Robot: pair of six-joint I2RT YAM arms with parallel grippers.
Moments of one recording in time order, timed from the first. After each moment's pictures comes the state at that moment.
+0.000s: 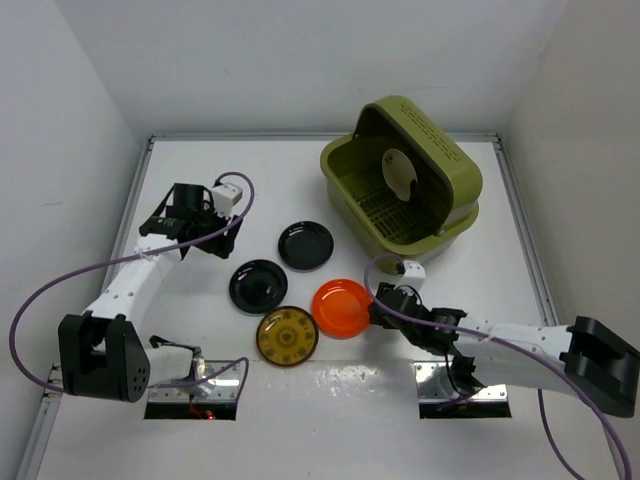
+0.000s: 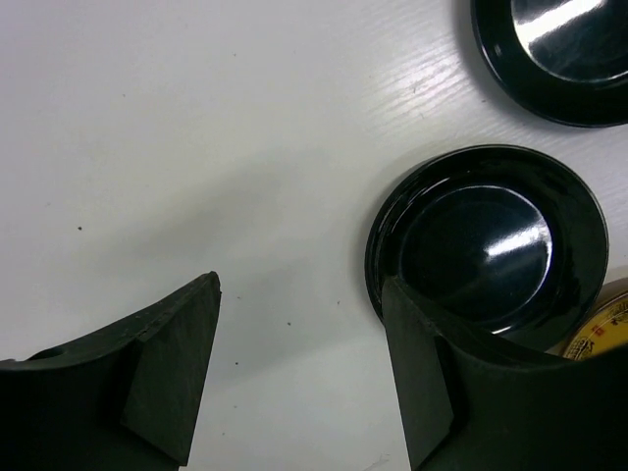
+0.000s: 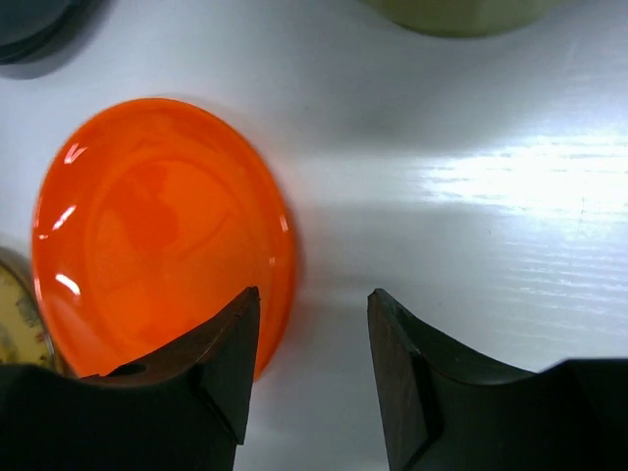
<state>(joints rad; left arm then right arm) -0.09 1.24 0.92 -0.59 0.13 0.32 1.04 1.00 0.26 -0.12 0.53 0.94</state>
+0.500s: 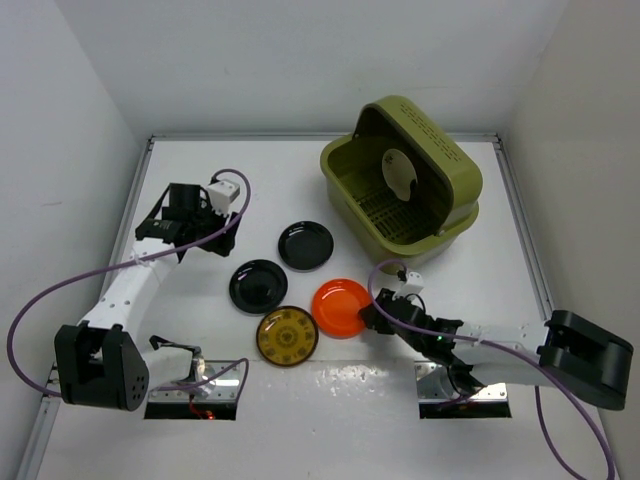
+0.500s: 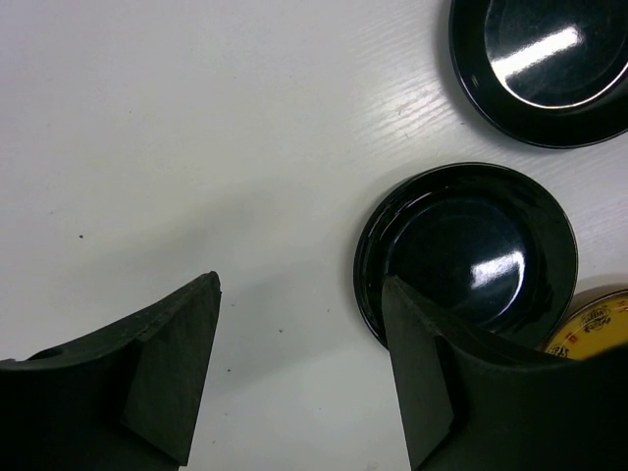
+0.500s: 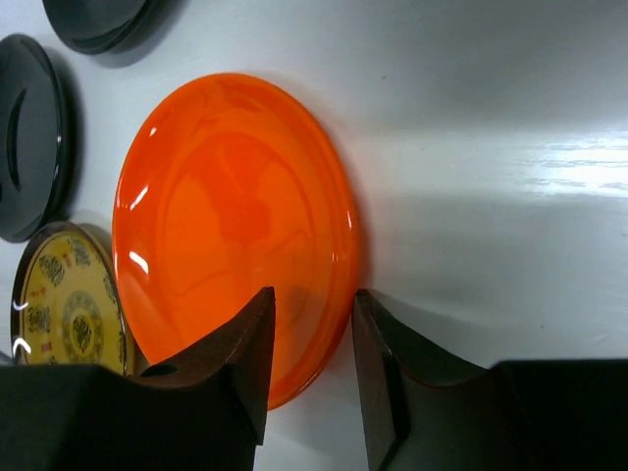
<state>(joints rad) -0.08 1.19 0.92 -0.57 0.16 0.29 1.03 1.08 0.05 0.36 0.43 1.02</state>
